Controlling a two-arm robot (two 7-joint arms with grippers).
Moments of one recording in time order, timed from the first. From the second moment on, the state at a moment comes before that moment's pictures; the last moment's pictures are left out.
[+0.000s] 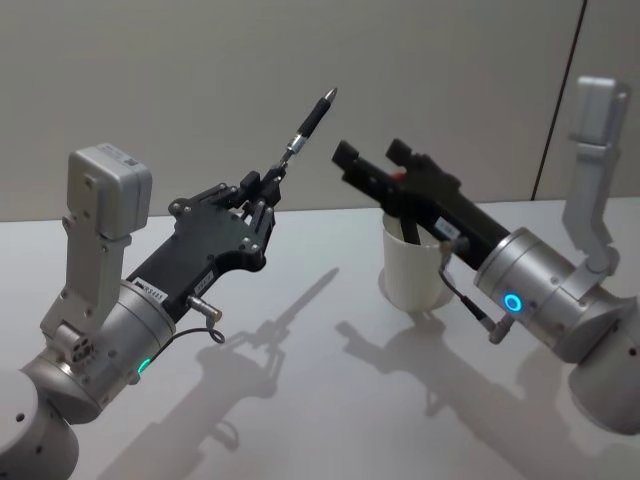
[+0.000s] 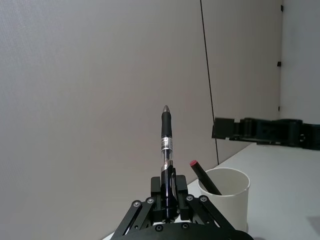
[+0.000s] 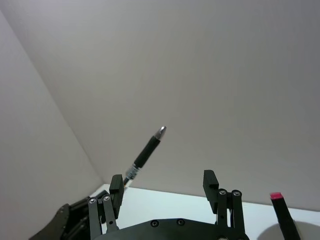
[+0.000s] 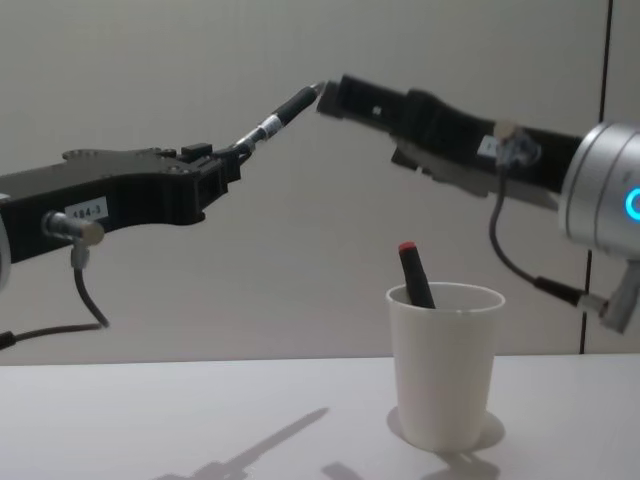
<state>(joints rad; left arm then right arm) -0.05 0.56 0.32 -1.90 -0.46 0.01 -0.12 0.18 0.13 -0.31 -1.74 0.66 0.27 0.27</state>
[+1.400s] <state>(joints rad) -0.05 0.56 0.32 -1.90 -0.46 0.01 -0.12 0.23 0.07 -0.30 -1.66 1.01 0.33 0.26</state>
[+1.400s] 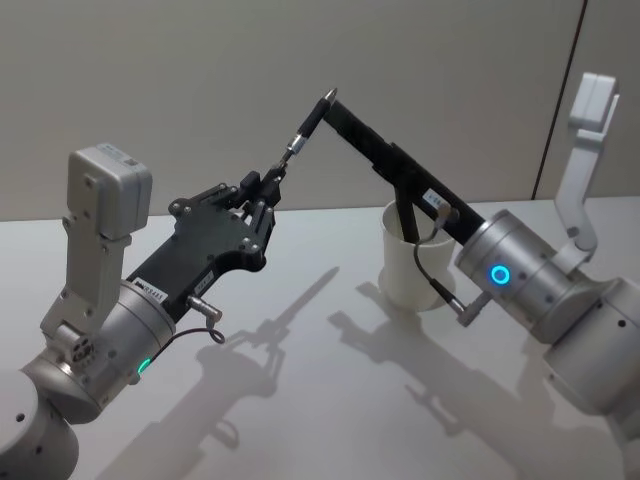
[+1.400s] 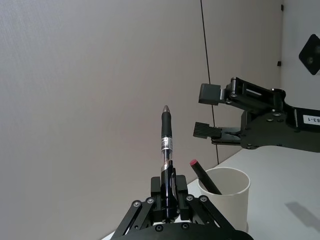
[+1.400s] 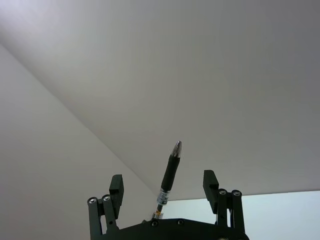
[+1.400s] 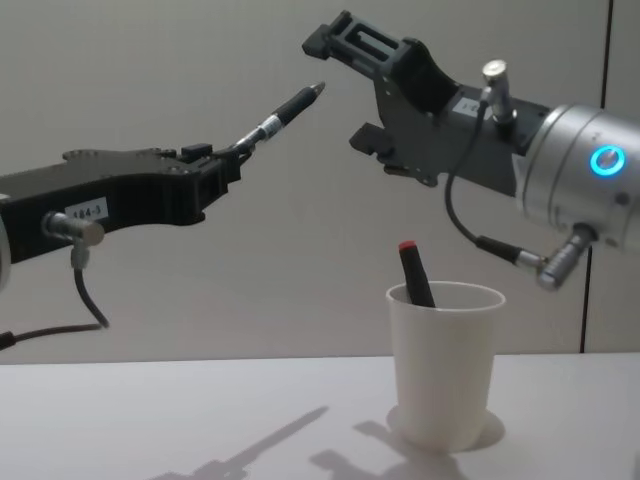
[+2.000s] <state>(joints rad) -0.05 0.56 0.32 -1.90 -0.46 0.01 -0.12 0.29 0.00 -0.34 -1.54 1.11 0.33 0.20</state>
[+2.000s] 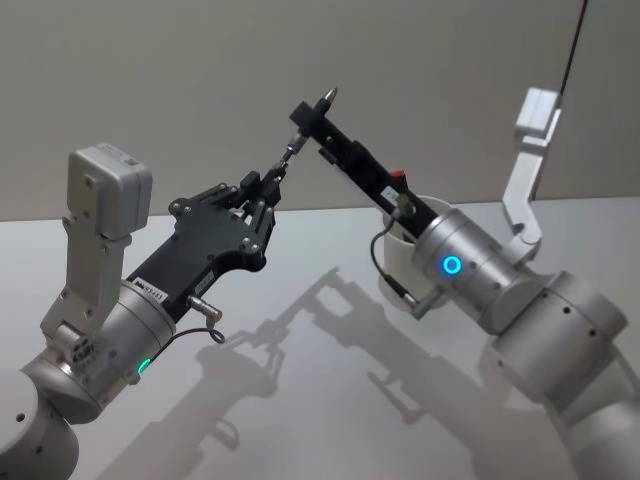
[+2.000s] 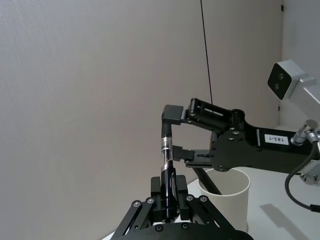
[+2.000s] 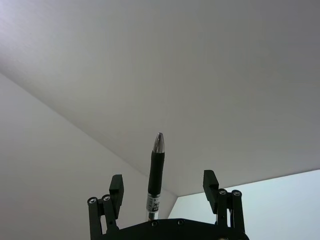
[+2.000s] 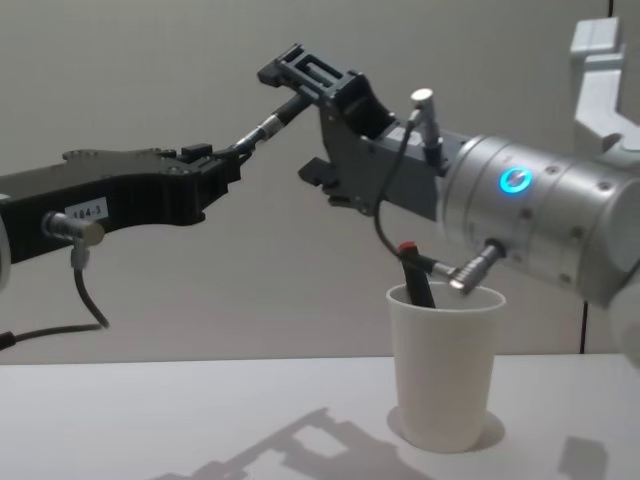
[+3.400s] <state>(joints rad) -0.05 0.56 0.32 -1.90 -0.46 0.01 -0.12 0.34 -0.03 -0.38 -1.48 1.16 0.31 0.20</state>
